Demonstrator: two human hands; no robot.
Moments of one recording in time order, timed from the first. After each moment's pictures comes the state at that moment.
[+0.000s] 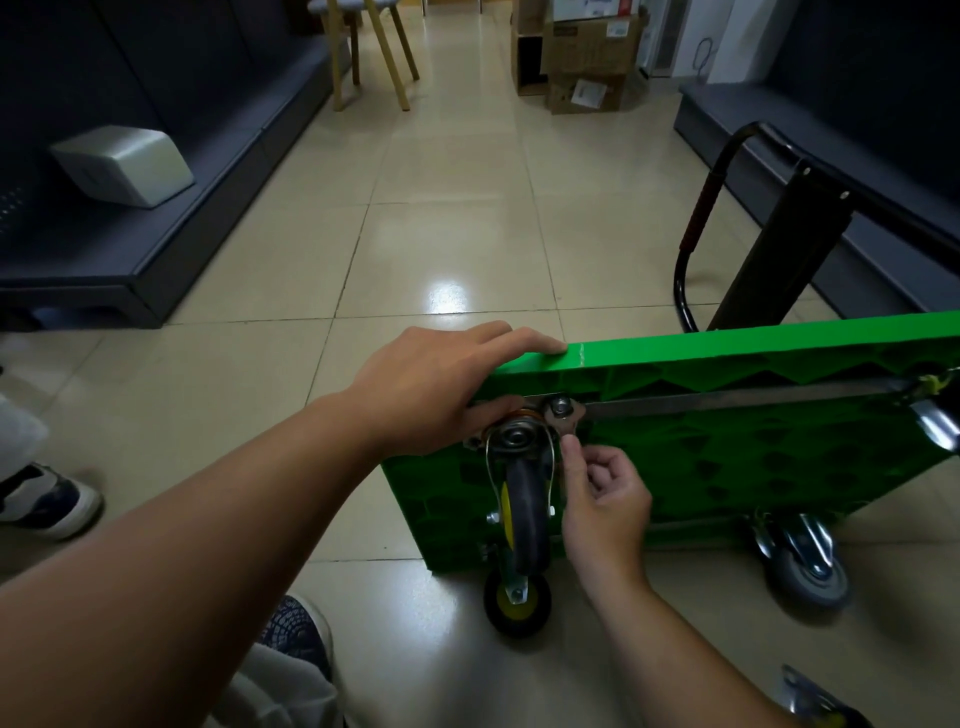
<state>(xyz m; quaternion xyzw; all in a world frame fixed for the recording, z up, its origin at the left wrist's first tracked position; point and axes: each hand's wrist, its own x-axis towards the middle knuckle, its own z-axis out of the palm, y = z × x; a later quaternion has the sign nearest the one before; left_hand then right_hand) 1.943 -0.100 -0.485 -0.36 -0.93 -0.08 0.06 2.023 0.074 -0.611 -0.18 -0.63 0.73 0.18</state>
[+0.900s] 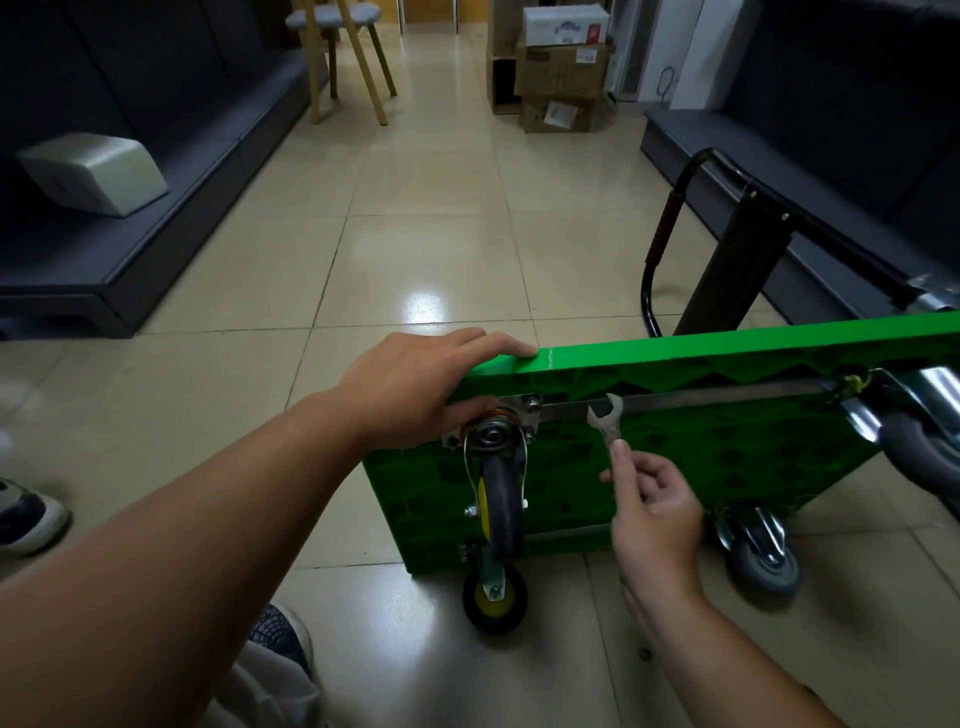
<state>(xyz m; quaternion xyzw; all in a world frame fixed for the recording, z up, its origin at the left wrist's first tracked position) 1.943 -0.101 -0.486 -0.36 -0.93 -0.10 0.06 2.050 0.131 -0.588 -0.19 -0.66 0.70 0.21</state>
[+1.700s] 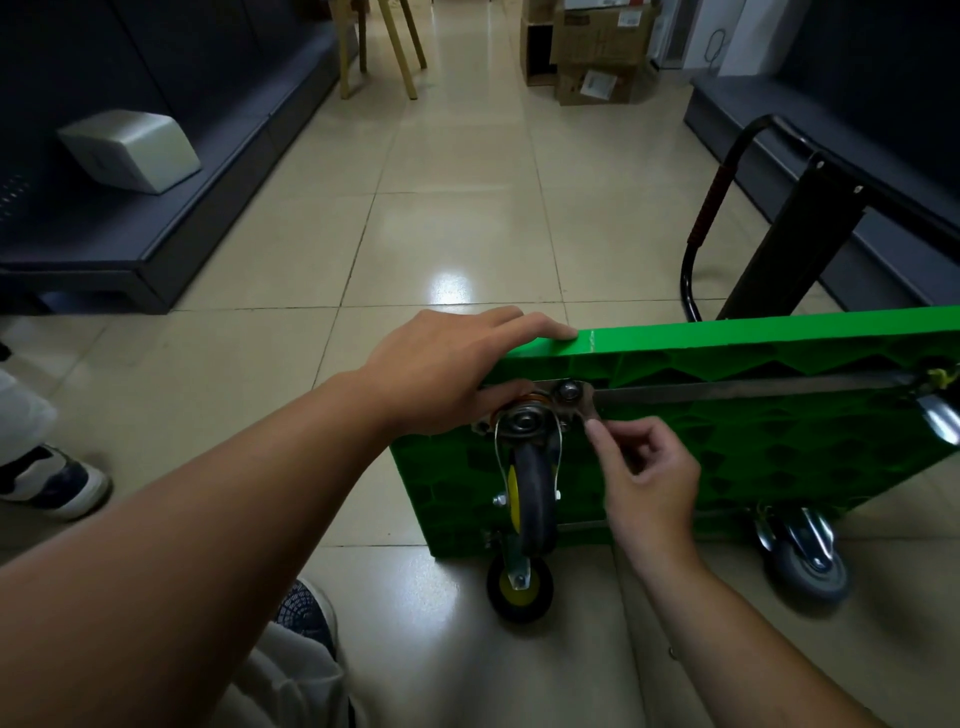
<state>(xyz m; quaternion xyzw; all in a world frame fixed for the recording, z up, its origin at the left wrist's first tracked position) 1.940 -0.101 -0.488 -0.36 -0.92 -0.10 0.07 2.023 0.107 -0.586 -0.12 -0.73 0.64 0.19</state>
